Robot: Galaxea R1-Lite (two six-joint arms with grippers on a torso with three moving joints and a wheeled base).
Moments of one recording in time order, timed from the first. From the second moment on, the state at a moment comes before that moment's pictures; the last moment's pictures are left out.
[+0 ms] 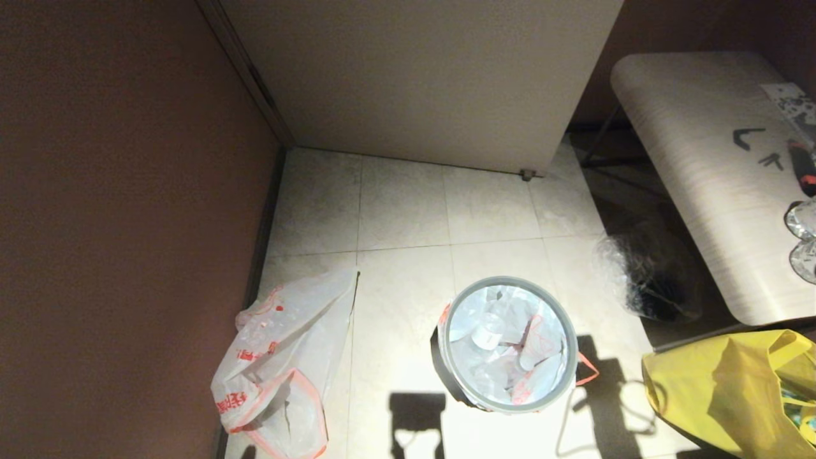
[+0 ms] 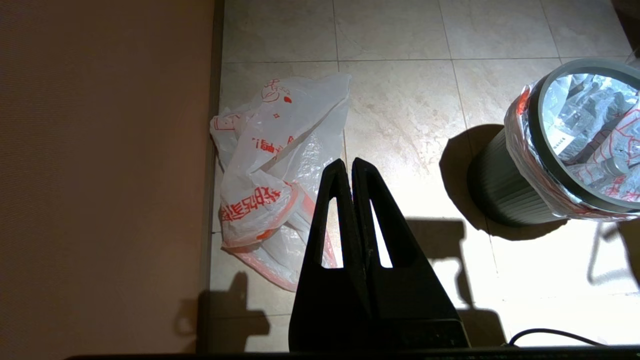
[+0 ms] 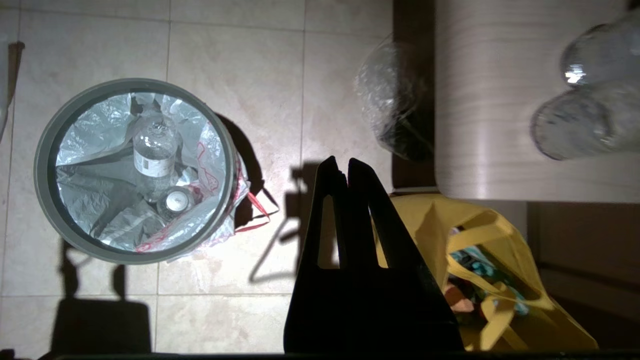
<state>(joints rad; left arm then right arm) 0.00 0.00 -0.01 0.02 0.01 -0.04 0.10 1.00 -0.73 -0.03 -0.12 -0.12</state>
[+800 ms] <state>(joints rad) 0.00 0.00 -0.01 0.02 0.01 -0.04 0.18 1.82 -0.88 -0.41 -0.12 0.08</state>
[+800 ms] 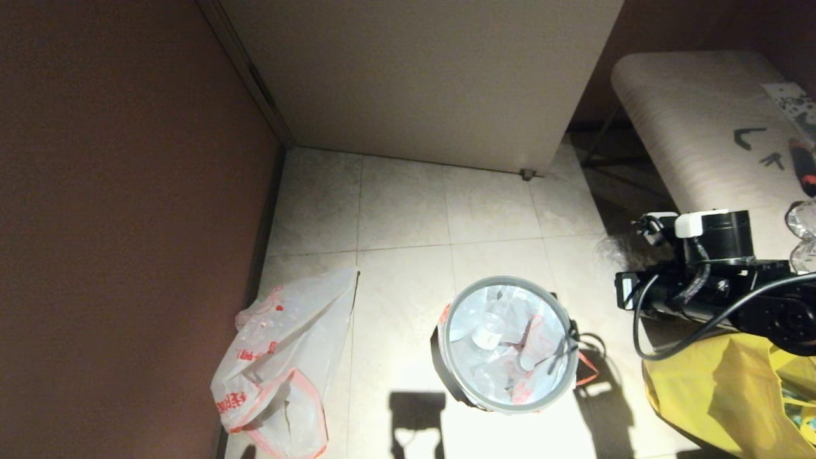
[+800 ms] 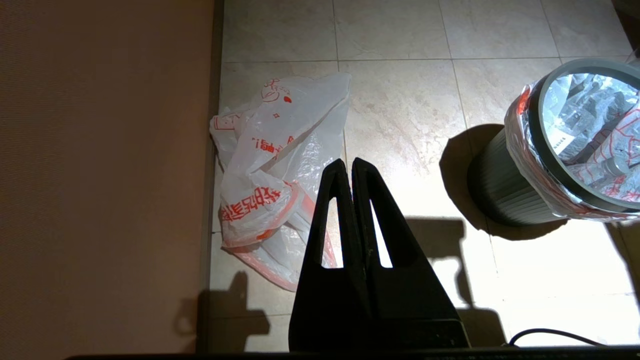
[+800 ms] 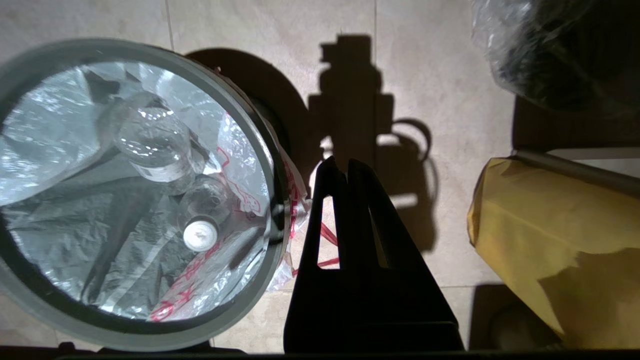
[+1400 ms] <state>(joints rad) 0.00 0.00 -0.01 0.02 0.01 -0.04 0.22 2.02 -0.88 -0.48 -0.07 0.32</state>
